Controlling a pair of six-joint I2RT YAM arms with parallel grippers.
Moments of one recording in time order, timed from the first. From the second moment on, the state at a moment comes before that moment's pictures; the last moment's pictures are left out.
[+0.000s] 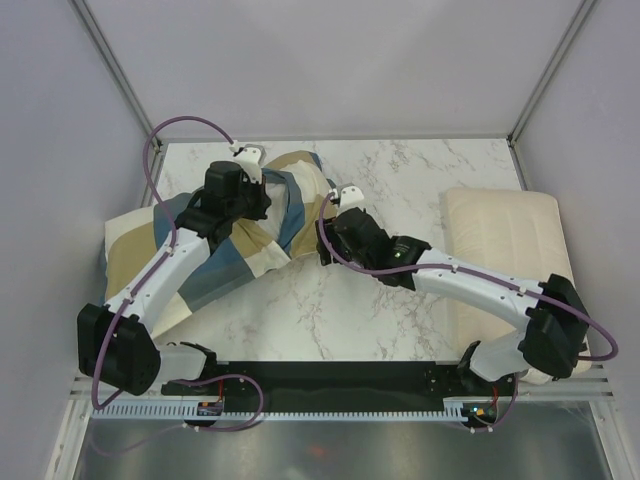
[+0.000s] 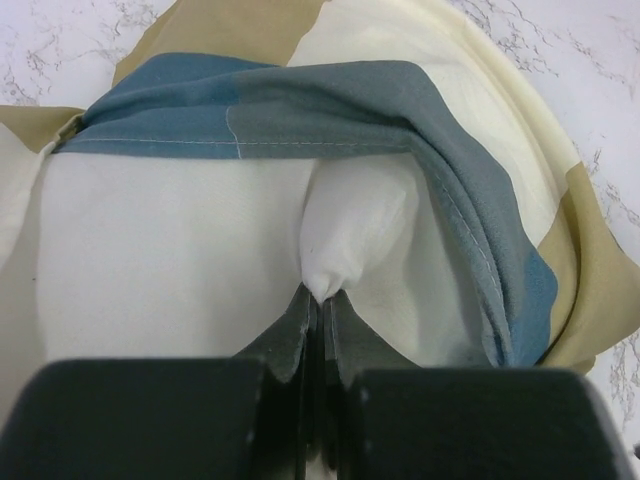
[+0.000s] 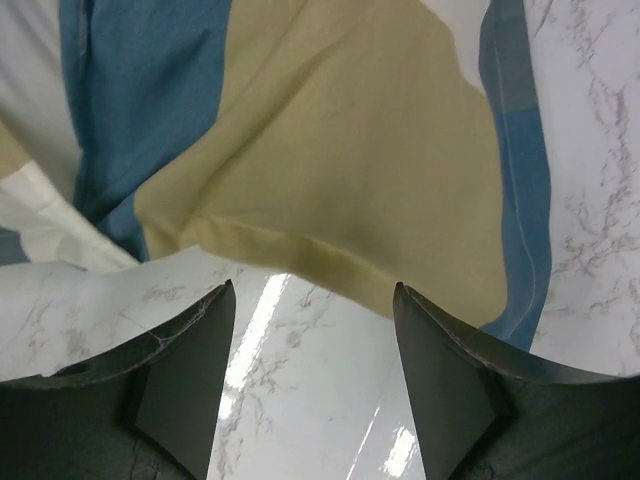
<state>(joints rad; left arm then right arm) -0.33 1.31 1.07 -0.29 0.06 -0.10 0.95 1.41 1.10 -0.29 0.33 0.47</state>
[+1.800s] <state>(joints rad) -0.34 1.28 1.07 -0.31 -0.02 -0.05 0.43 1.20 0.73 0.02 -0.25 0.21</state>
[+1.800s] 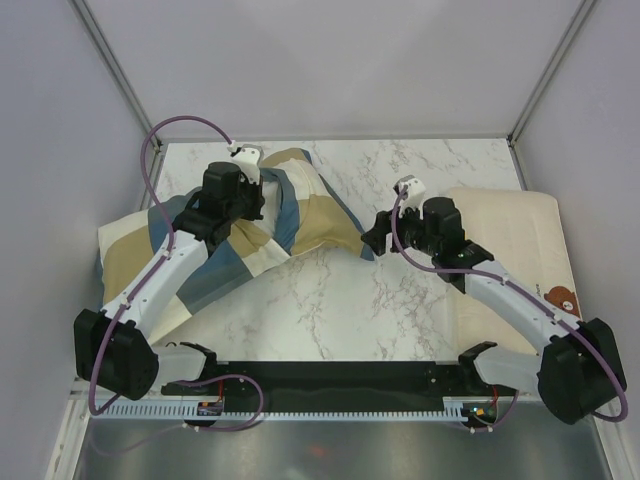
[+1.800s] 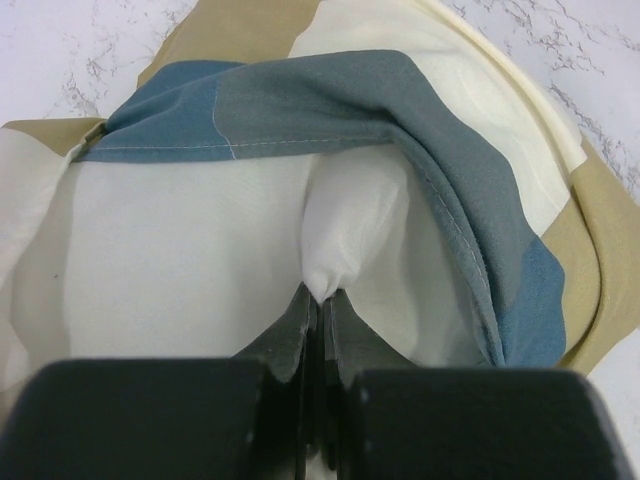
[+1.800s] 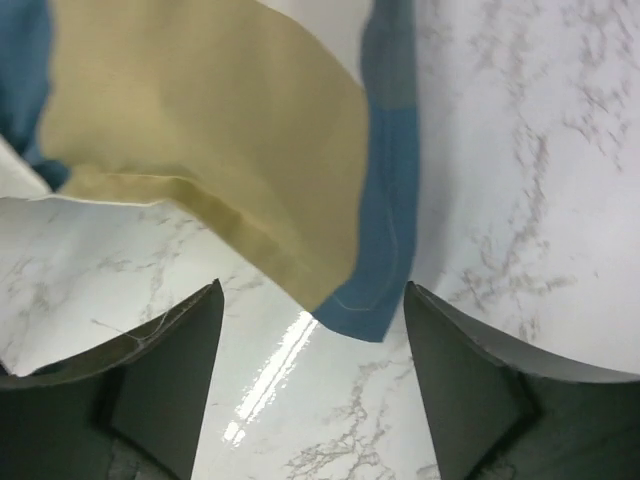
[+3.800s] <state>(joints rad) -0.19 1.28 1.09 -0.31 0.24 -0.07 0.31 1.63 0.90 0.13 -0.20 0.27</state>
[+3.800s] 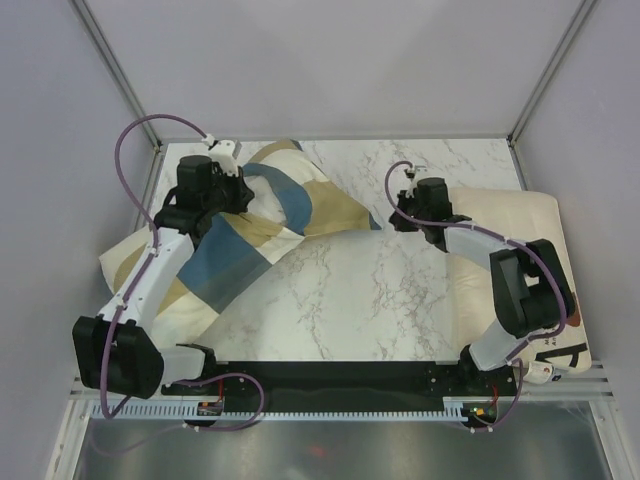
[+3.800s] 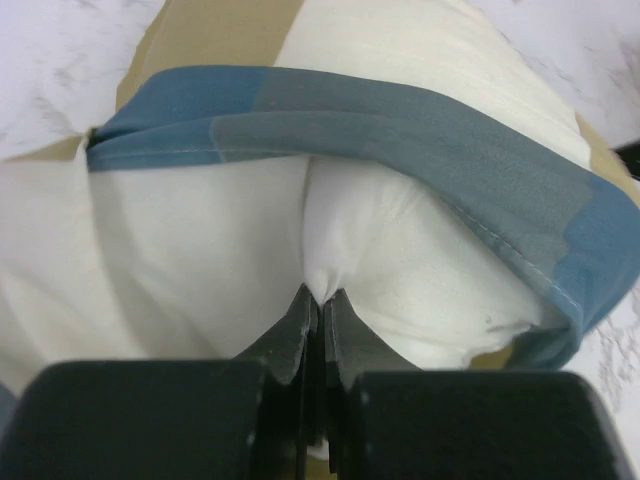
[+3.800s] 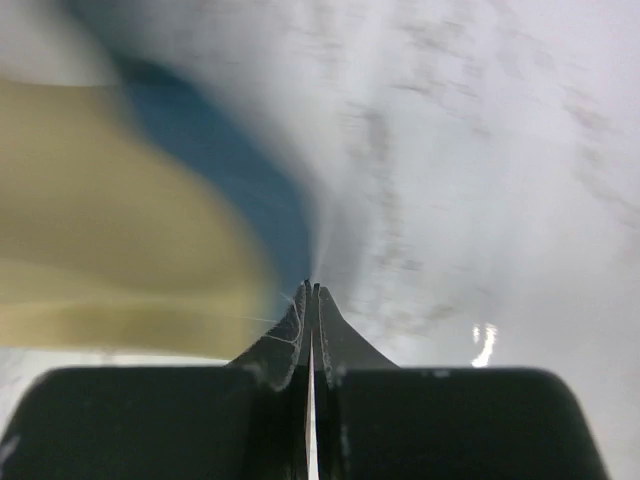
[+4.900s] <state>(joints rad) -0.22 1.26 1.09 -0.34 0.13 -0.07 1.05 1.72 1.37 0.02 0.42 0.30</state>
